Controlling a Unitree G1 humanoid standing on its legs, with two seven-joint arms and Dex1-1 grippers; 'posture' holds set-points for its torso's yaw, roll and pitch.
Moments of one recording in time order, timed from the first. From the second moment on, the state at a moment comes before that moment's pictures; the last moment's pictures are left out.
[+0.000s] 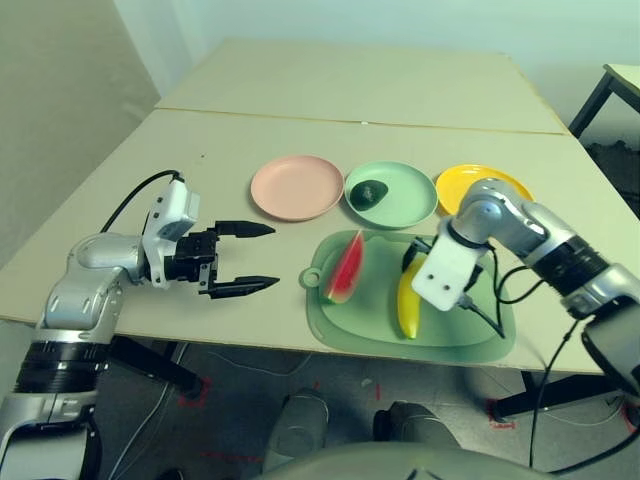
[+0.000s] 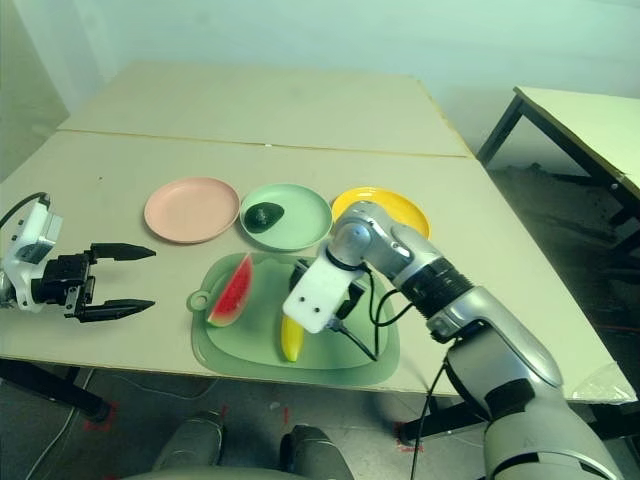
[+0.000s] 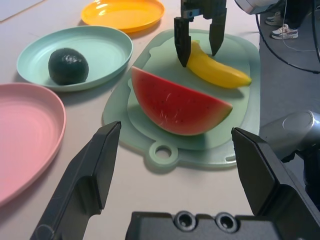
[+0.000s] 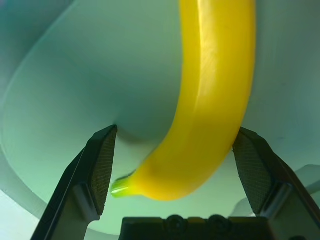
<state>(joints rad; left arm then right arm) -0.23 0.82 0.11 0.04 -0.49 0.17 -1.40 -0.86 -0.69 0.72 0.32 -0.29 -0.46 1.61</state>
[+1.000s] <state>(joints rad) -0.31 0.78 0.10 0.06 -0.50 0.27 -1.27 -1.30 -0.62 0.56 0.98 -0.33 -0.19 1.38</state>
